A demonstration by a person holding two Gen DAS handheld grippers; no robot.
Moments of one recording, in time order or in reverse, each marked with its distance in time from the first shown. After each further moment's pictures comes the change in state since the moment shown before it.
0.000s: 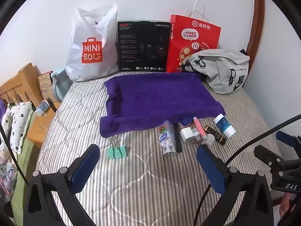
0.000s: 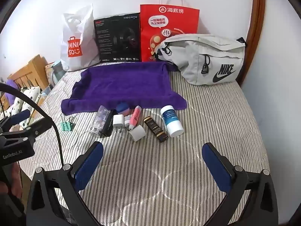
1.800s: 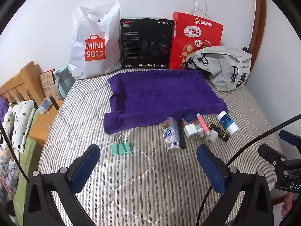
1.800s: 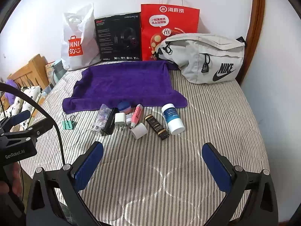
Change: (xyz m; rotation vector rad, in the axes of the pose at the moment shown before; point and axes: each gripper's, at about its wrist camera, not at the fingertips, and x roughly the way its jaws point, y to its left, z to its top) left arm -0.005 0.005 -0.005 0.011 -0.004 0.035; right arm -0.004 0.004 -0.001 0.003 0.007 -0.003
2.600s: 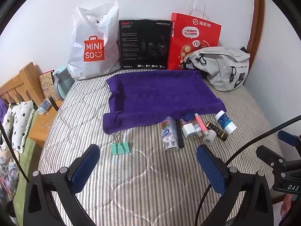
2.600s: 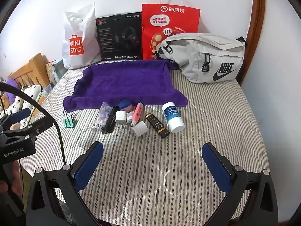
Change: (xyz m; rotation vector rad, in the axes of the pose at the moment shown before) left arm -0.003 -0.003 0.000 0.006 -0.003 -0.005; right arm -0.003 -0.001 -0.002 -0.005 0.004 0.005
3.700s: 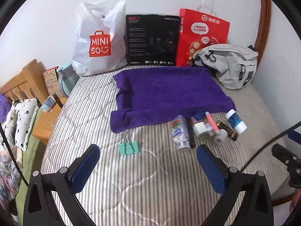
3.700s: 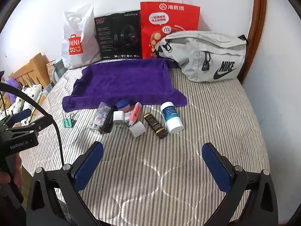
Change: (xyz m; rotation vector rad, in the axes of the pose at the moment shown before) left arm 0.021 0.016 0.004 -0.012 0.033 0.046; right arm 0.011 -0.012 0.004 0.005 0.019 0.017
